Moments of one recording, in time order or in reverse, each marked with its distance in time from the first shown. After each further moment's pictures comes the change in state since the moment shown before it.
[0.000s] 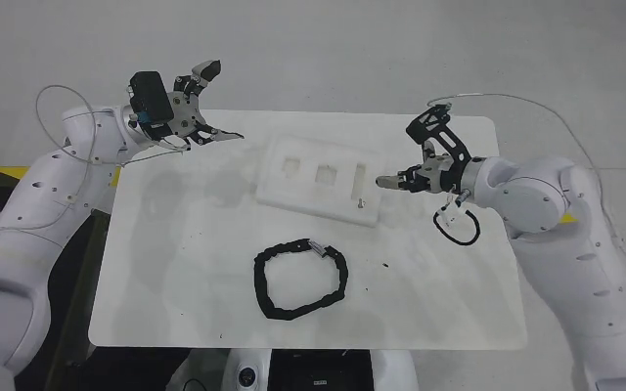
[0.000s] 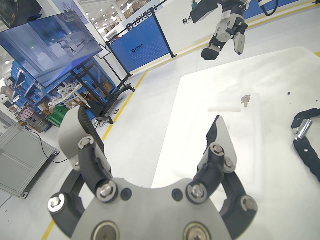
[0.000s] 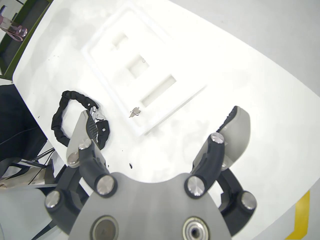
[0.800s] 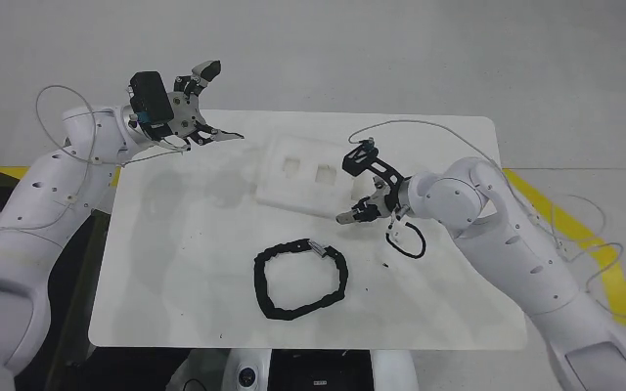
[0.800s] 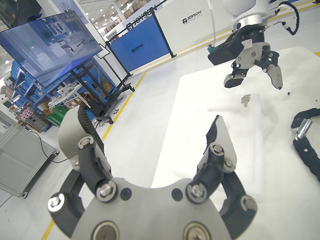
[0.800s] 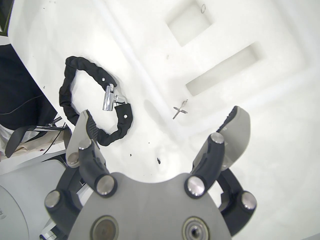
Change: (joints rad) left arm 0.000 0.000 0.000 0.000 0.000 0.000 0.000; right arm 0.167 -0.077 -0.347 0.141 0.010 0.101 0.108
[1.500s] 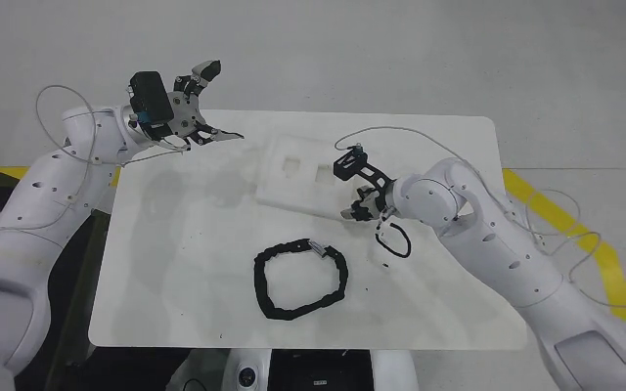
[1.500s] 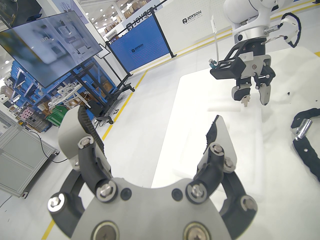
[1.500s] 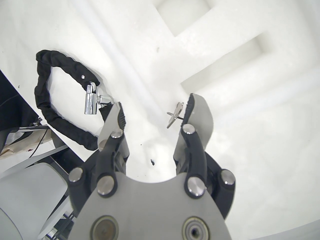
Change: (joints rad) left arm 0.000 0.000 0.000 0.000 0.000 0.000 0.000; right arm 0.047 -0.035 -0.081 0.056 -0.080 0.046 0.024
